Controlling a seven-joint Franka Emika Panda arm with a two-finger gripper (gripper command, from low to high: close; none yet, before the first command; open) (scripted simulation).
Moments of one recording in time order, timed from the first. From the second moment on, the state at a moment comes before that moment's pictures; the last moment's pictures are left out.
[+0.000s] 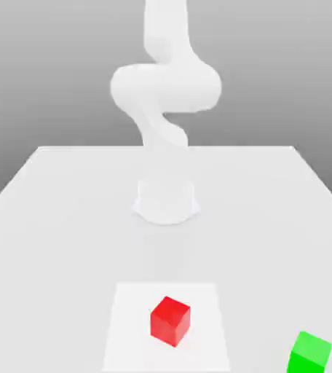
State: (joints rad) arm 0.03 -0.71 -0.03 -2.34 0.00 2.35 0.70
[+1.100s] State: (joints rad) arm 0.16 0.30 -0.11 -2.62 0.14 2.92 -0.32
